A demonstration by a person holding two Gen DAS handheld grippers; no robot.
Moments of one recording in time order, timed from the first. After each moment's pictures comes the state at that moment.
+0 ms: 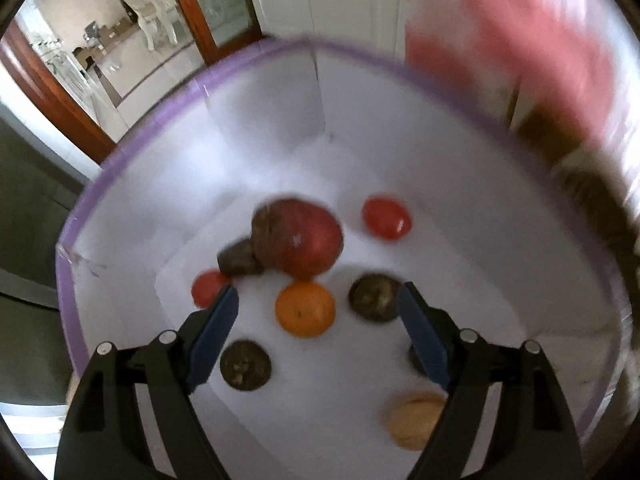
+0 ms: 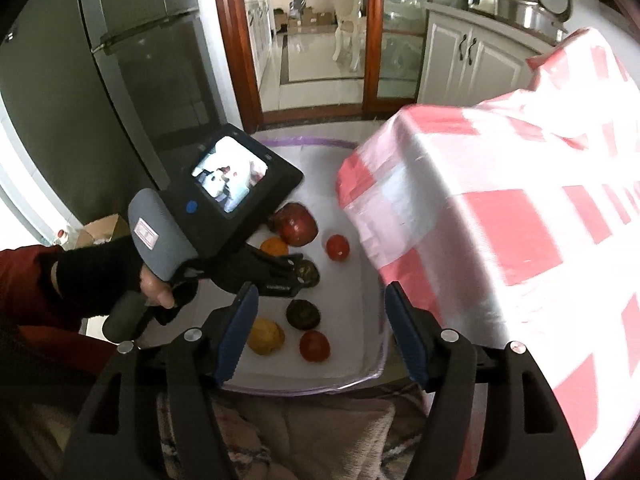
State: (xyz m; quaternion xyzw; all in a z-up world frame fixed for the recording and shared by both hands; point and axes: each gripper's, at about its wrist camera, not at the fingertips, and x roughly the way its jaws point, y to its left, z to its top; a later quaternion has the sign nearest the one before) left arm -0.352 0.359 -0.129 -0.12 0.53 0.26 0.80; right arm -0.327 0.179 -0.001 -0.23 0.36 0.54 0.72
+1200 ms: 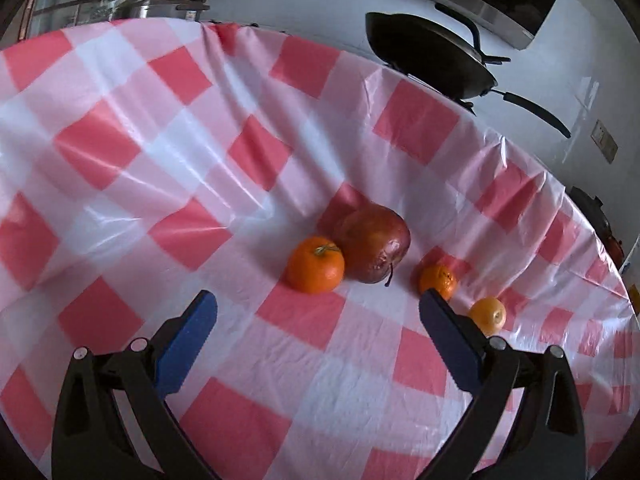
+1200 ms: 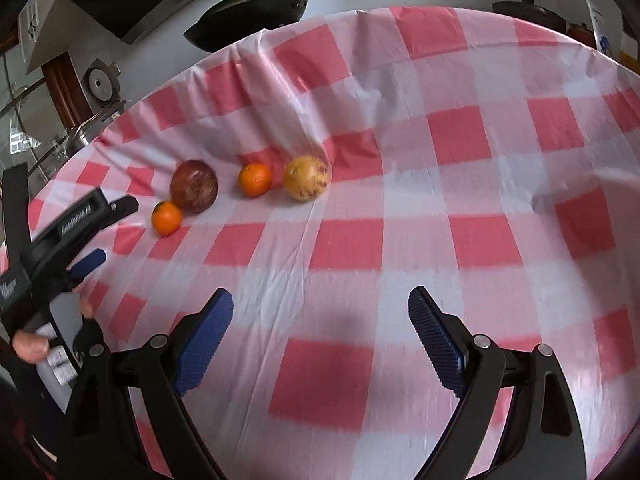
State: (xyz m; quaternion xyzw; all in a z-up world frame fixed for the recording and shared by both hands) left arm 0.107 0.057 0.035 -0.18 0.32 0.05 0.93; right arm 0.055 -0.212 0.028 0.11 0.38 0.06 0.92
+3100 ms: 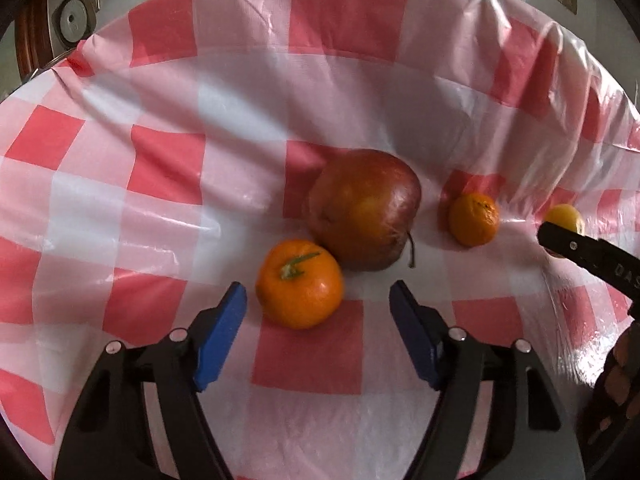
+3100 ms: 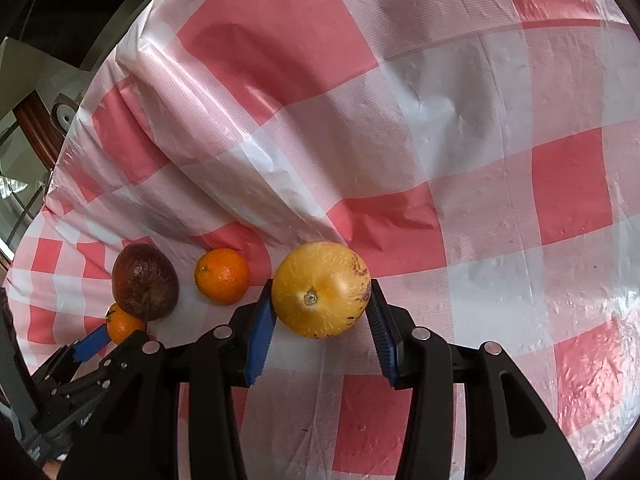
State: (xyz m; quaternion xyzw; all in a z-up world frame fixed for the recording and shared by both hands) left arm 0.183 0.037 0.010 0.04 0.41 -0.02 0.91; right arm 0.180 -0.235 -0.001 0.19 0.40 0.05 0.90
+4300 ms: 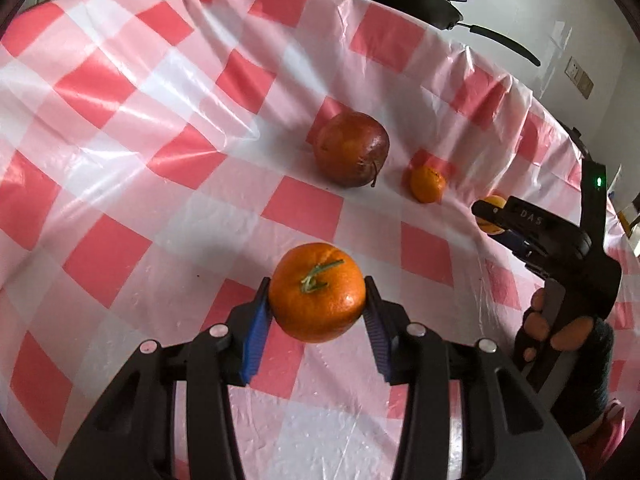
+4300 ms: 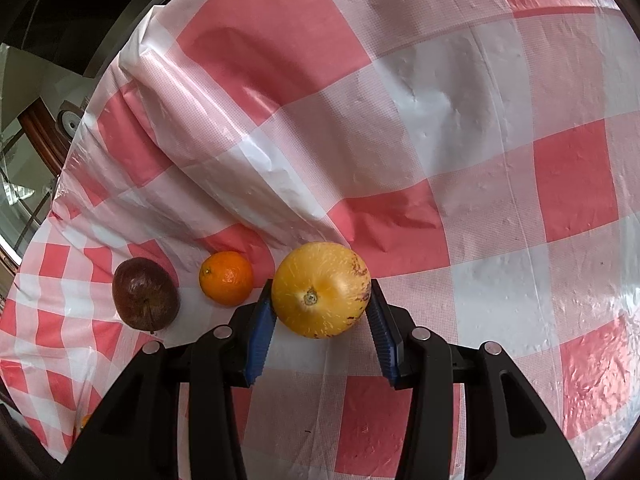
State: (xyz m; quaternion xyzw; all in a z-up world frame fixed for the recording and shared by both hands) left arm 0.063 0.052 0.008 -0.14 0.40 -0.02 0.91; right arm 0.183 -0.228 -0.006 0.20 0.39 0.06 0.90
